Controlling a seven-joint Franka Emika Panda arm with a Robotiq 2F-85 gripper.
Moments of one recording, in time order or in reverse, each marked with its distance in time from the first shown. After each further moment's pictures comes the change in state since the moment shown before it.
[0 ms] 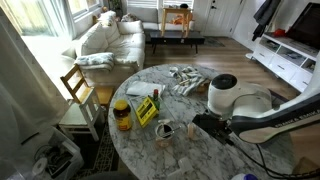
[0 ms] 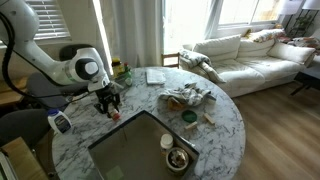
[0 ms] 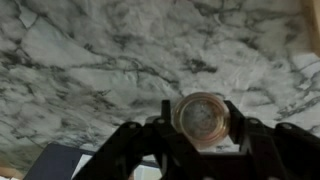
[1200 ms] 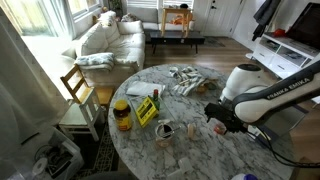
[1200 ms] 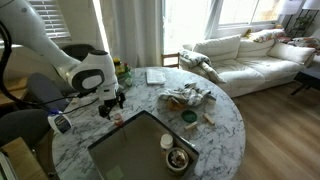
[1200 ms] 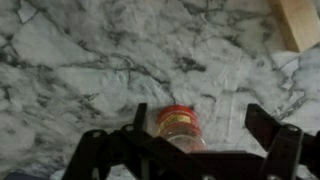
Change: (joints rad) arm -0.426 -0.034 0.293 -0.068 0.492 0.172 -0.605
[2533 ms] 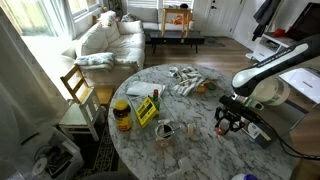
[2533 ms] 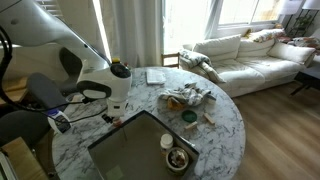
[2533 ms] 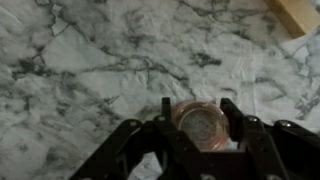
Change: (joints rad) arm -0.076 0.032 -0.072 0.052 0.612 -0.223 -0.585
